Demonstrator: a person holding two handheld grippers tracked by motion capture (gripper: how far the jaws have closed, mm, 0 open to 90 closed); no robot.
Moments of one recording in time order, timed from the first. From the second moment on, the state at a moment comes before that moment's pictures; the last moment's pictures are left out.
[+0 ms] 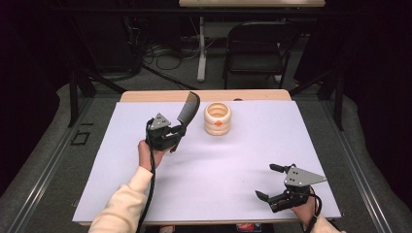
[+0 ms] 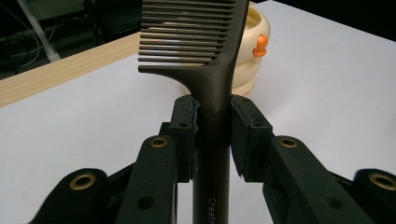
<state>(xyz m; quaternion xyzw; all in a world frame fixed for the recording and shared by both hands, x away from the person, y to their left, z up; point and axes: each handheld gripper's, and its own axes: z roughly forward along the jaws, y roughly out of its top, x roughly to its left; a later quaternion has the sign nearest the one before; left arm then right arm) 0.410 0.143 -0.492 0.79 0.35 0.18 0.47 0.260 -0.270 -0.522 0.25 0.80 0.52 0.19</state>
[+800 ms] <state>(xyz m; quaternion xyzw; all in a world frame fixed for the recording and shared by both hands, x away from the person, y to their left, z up) 0.415 0.133 -0.487 0.79 0.34 0.18 0.48 0.260 -0.269 -0.522 0.25 0.80 0.52 0.19</state>
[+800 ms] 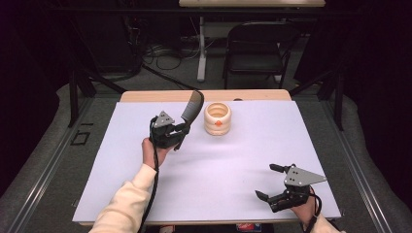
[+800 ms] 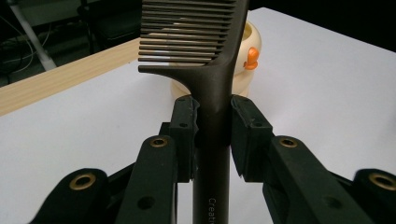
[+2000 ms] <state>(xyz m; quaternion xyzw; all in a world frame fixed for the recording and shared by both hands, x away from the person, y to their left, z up) 0.427 0.107 -0.476 0.78 0.32 0.18 0.50 0.261 -0.270 -0.522 0.25 0.80 0.51 0.19</state>
